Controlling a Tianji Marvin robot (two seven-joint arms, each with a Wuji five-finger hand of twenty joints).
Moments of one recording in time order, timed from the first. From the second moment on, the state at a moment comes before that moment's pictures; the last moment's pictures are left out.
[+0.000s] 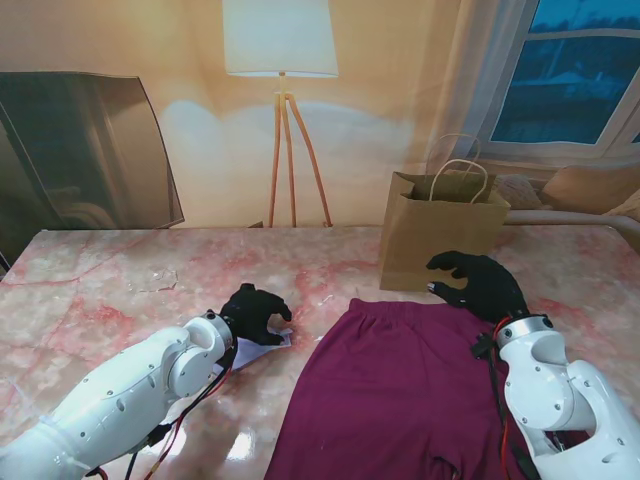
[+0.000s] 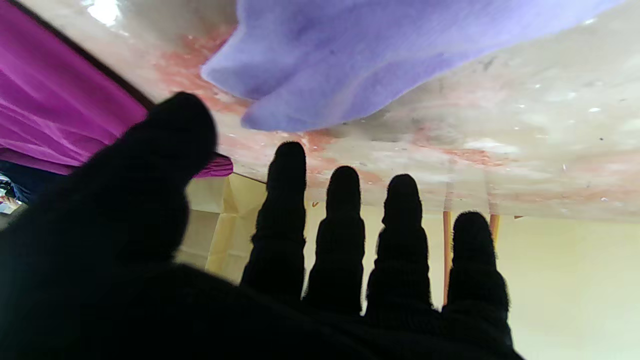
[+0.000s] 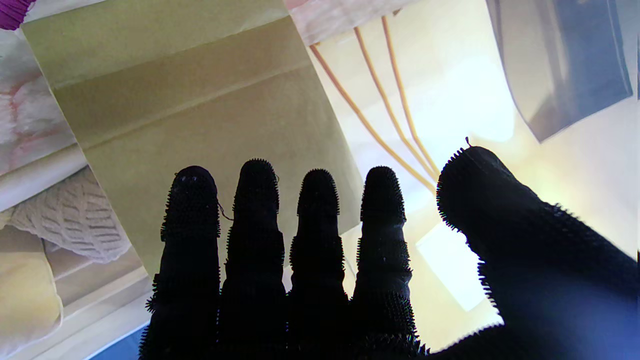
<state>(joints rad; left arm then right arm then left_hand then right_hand) 1.05 -1.12 -0.66 -1.05 0.76 -0.15 0.13 -1.66 -1.11 1.50 -1.74 -0.66 -0.03 -0.07 0.50 -0.64 0.84 -0.09 0.61 0.00 0.48 0.34 0.57 0.07 0.24 0.44 0.43 0.15 0.31 0.55 0.01 0.27 0.57 0.50 0.35 -0.59 1.02 -0.19 0.61 -0.17 0.57 0.41 0.78 -0.05 0.38 0.25 0.79 0.05 0.26 0.40 0.49 0.13 0.96 0.44</state>
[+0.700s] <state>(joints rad) 1.03 -1.18 -0.69 -0.94 0.65 -0.12 0.21 -1.65 -1.11 1.49 -1.74 -0.65 -0.03 -0.07 0.72 -0.58 0.81 -0.13 0.78 -0.11 0.95 0.40 0.79 0.04 0.34 0.49 0.53 0.13 0.39 0.58 0.04 0.27 0.70 0.50 0.33 -0.56 1.02 -0.19 0.61 -0.17 0.57 0.41 0.78 -0.05 0.38 0.25 0.79 0.05 0.26 0.40 0.49 0.13 0.97 0.44</state>
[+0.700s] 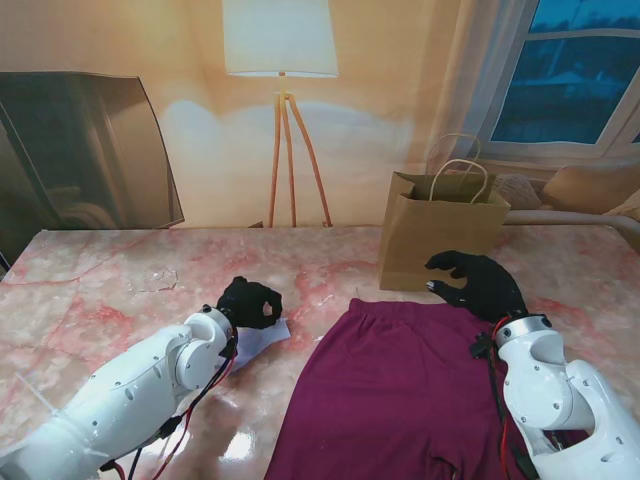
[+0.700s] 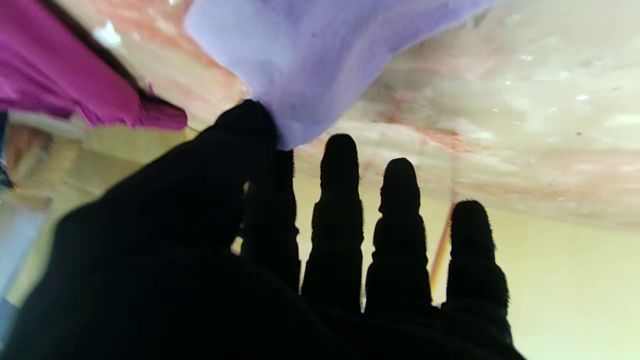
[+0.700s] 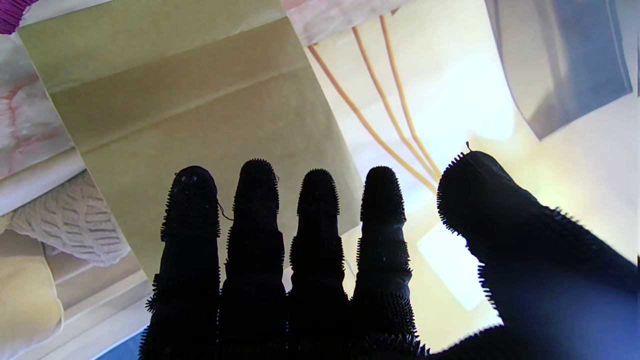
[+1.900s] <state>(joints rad) 1.28 -1.17 -1.16 -1.13 0.33 -0.11 0.02 -1.62 -1.11 1.45 -1.72 -0.64 -0.03 -0.07 0.87 -0.43 0.60 -0.13 0.63 -0.32 0.86 0.79 0.64 0.02 0.32 0.50 0.28 0.12 0.32 0.52 -0.09 0.19 0.21 0.52 0.33 -0.54 1.02 -0.19 0.61 -0.17 0.57 0.41 0.79 -0.05 0.39 0.25 0.79 0.05 0.26 0.41 0.49 0.13 0.98 0.44</state>
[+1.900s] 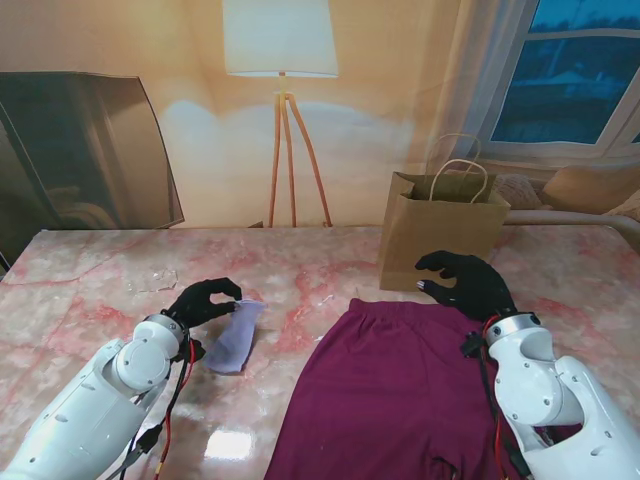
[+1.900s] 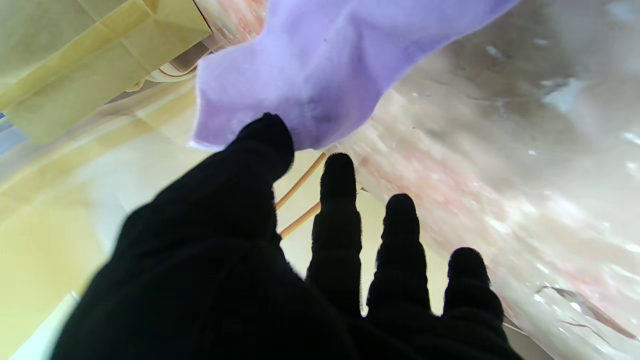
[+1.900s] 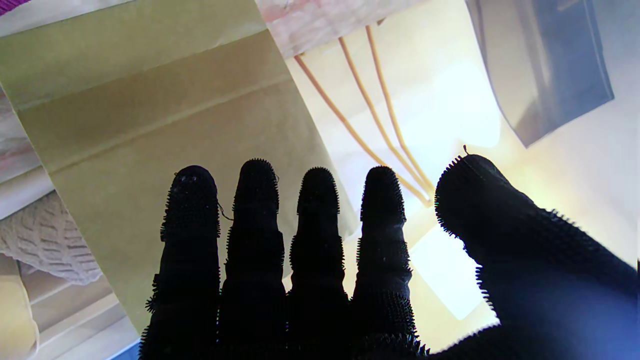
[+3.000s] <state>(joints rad) 1.51 -1.07 -1.32 -1.24 0.61 -0.35 -0.10 -1.57 -1.12 1.39 -1.66 -0.61 -0.07 -0.09 0.87 -0.47 0.65 -0.13 0.72 -0.31 0.84 0.49 0.60 0.01 0.28 0.44 0.26 0.06 0.29 0.49 -0.07 0.16 0.14 0.54 0.31 -0.54 1.00 -0.19 0.61 -0.17 0.57 0.41 0.79 -0.05 0.39 0.25 0.79 0.05 0.26 0.41 0.49 0.13 0.98 0.44</state>
